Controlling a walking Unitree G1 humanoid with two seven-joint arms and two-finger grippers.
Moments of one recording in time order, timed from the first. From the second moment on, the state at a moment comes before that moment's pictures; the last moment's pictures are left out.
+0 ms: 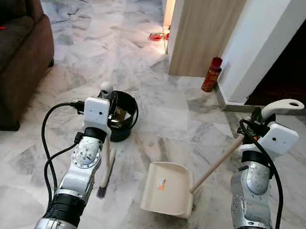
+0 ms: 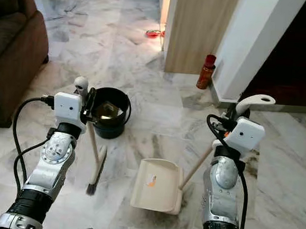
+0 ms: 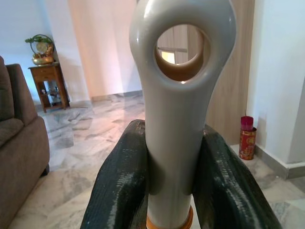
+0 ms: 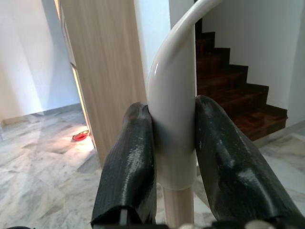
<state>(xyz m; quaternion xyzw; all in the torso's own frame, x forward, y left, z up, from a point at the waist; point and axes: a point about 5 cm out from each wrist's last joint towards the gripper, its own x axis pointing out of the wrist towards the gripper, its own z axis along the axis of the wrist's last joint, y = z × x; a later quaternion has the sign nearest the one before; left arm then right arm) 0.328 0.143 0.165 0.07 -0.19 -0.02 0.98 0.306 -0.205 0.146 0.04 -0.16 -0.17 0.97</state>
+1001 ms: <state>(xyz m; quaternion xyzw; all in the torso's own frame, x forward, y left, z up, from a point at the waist) 0.328 0.153 0.165 0.09 -0.19 0.01 0.98 0.306 -0.210 0.147 0.03 -0.15 -0.18 0.97</state>
